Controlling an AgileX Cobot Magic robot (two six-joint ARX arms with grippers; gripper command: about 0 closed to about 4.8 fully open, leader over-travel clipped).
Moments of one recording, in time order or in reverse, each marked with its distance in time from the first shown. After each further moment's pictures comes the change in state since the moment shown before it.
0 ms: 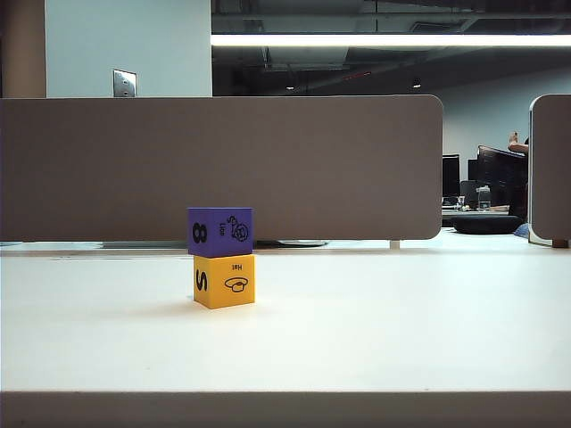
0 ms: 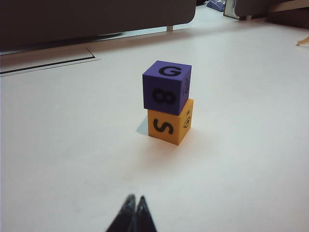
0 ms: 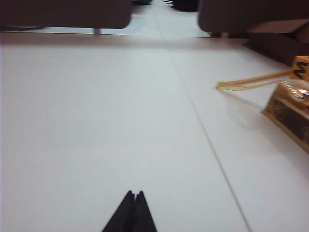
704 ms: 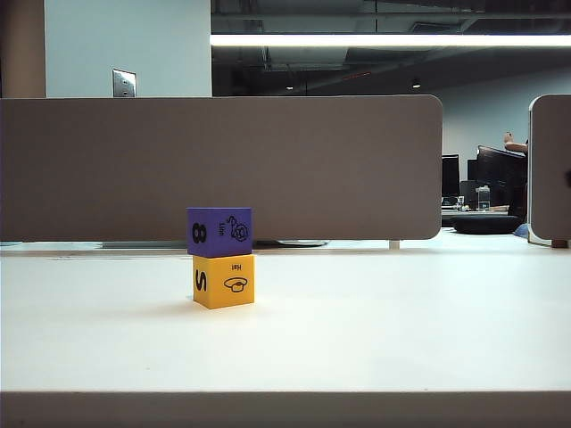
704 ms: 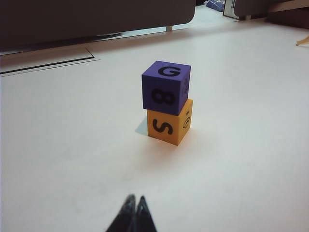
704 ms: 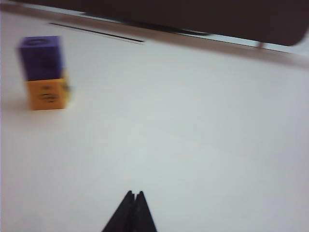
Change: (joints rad) left arm 0.000 0.000 0.000 0.000 0.000 0.000; right arm 0.528 0.000 0.000 0.000 -0.002 0.000
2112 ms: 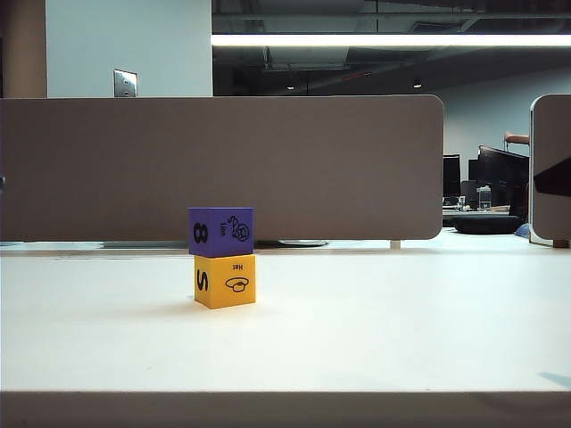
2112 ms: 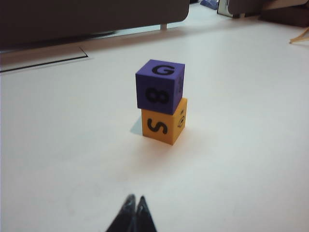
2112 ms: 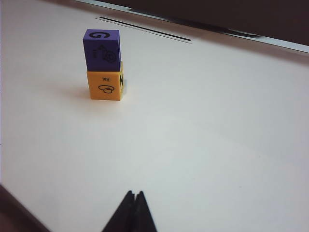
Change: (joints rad) left arm 0.000 0.030 0.000 0.026 0.025 0.004; right arm 0.205 0.010 0.000 -0.008 0.021 -0.002
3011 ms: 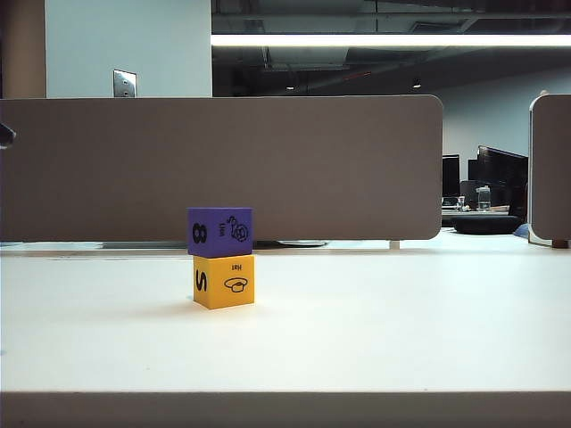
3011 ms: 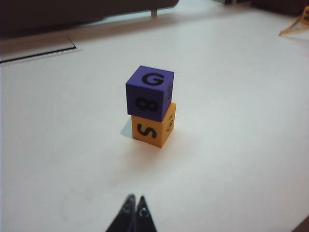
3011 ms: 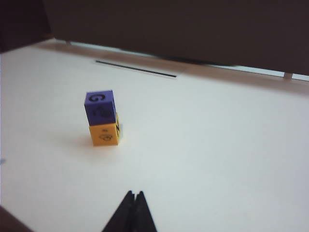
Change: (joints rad) left arm 0.000 0.188 0.203 -0.115 0.036 -0.005; right arm 0.005 -0.007 0.329 -0.275 0.034 0.085
